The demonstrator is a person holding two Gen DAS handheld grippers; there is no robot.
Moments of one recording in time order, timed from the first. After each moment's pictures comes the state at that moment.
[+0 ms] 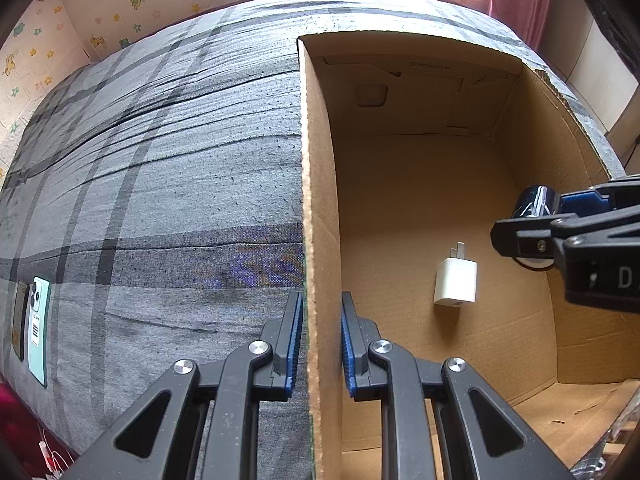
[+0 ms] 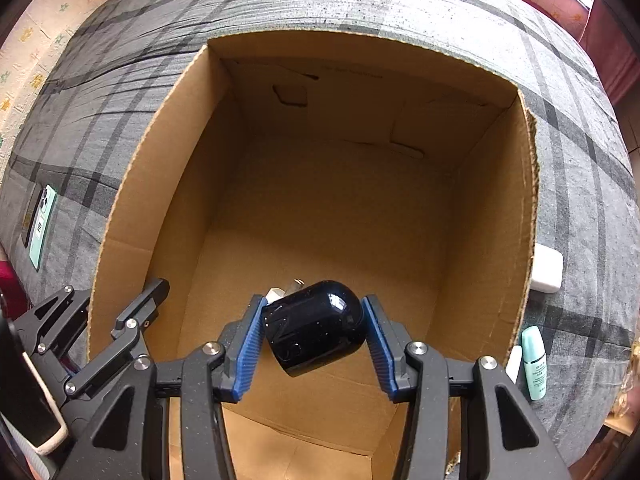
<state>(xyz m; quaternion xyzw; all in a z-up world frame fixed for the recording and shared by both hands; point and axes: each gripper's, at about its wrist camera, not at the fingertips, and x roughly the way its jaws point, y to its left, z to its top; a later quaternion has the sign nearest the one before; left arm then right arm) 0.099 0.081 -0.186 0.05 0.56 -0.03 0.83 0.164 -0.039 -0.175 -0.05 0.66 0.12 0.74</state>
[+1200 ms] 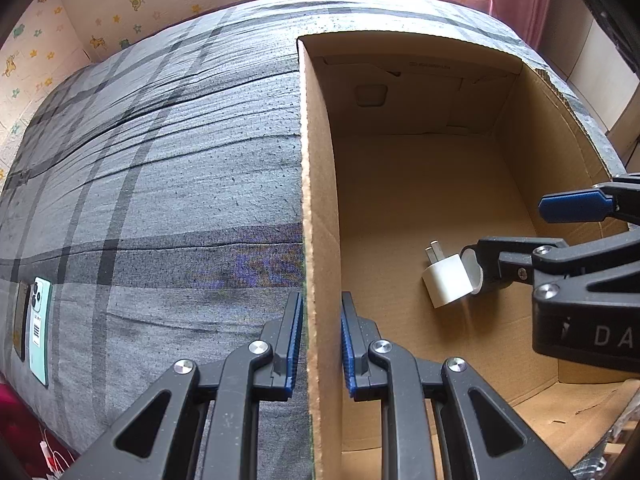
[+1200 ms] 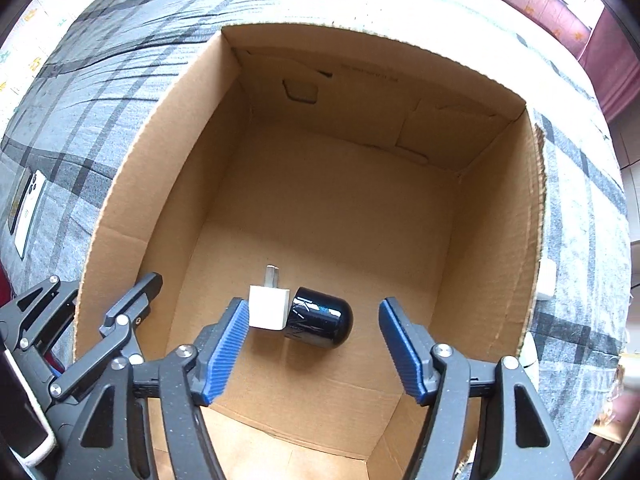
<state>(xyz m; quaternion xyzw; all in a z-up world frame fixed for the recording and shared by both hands) 0.098 0.079 -0.186 0.05 0.56 -0.03 0.83 0.156 -0.030 -0.178 -0.09 0.64 0.11 0.76</state>
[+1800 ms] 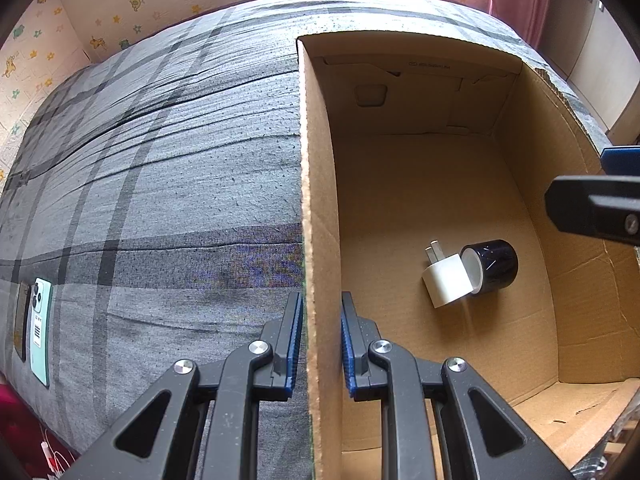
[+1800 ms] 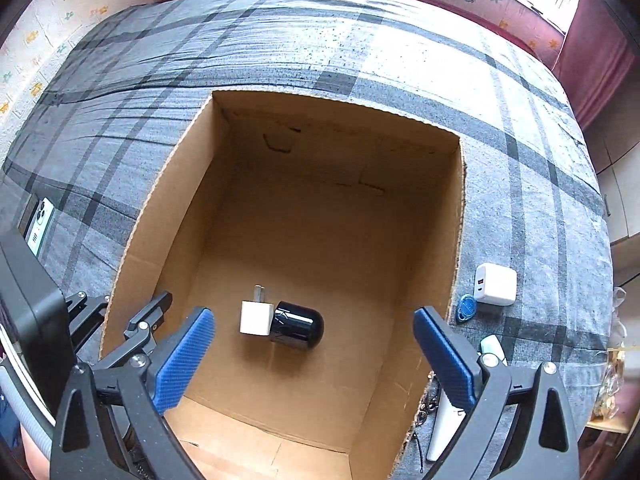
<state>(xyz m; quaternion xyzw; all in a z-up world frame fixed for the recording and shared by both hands) 0.098 0.080 -0.186 0.05 0.56 -0.02 0.83 0.146 -0.048 -0.125 -0.07 0.60 0.09 0.79</state>
